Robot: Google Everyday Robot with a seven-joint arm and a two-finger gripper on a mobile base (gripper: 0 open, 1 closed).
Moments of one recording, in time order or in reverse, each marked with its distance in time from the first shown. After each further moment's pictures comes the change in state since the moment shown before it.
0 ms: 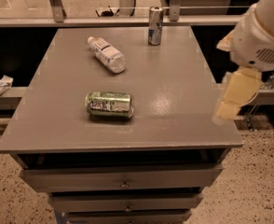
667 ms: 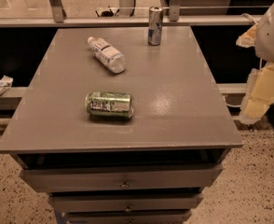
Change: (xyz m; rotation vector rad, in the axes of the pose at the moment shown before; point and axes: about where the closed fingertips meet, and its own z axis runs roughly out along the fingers) arm 0.031 -0.005 -0.021 0.003 0.048 -0.021
